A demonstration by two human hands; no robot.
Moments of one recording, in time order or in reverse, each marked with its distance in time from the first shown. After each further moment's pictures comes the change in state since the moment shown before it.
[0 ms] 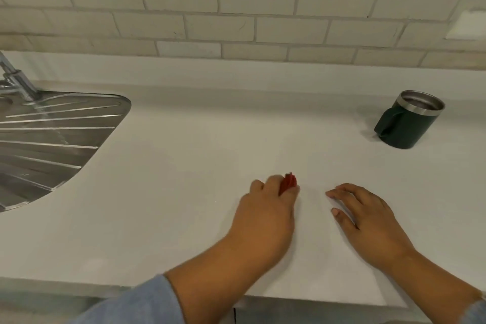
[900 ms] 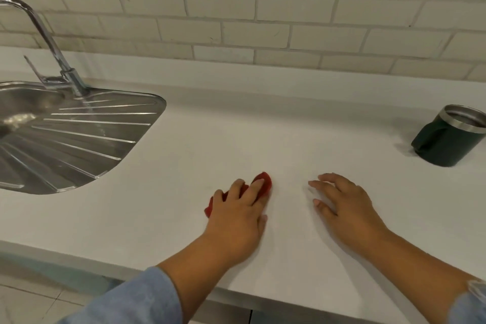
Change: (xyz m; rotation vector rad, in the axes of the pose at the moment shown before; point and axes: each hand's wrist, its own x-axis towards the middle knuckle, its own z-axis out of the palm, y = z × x) left_hand -0.031 -0.090 0.013 0.276 0.018 -0.098; right_hand 0.046 -0.082 0.002 0.033 -0.089 -0.114
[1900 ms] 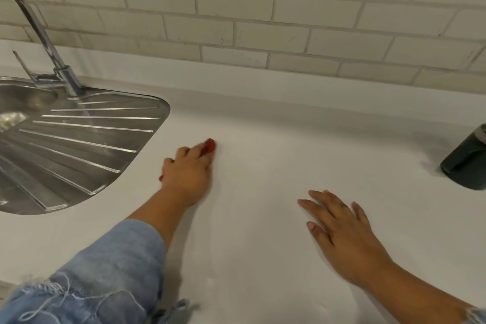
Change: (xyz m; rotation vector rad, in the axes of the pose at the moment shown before) left_hand 0.084 -0.169 0.006 0.054 0.015 -0.369; right_hand 0.025 -0.028 0.035 -0.147 -0.139 -0.045
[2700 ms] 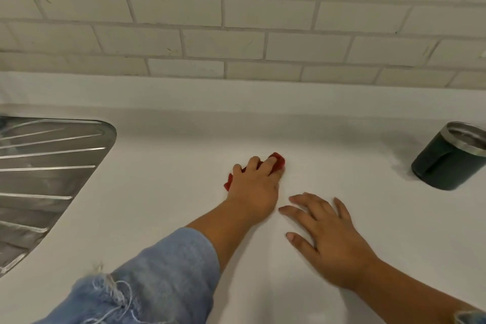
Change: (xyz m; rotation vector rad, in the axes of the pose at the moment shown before) left_hand 0.054 0.184 0.015 -0.010 -0.030 0.517; right_hand 0.043 0.036 -0.011 0.015 0.012 -0.009
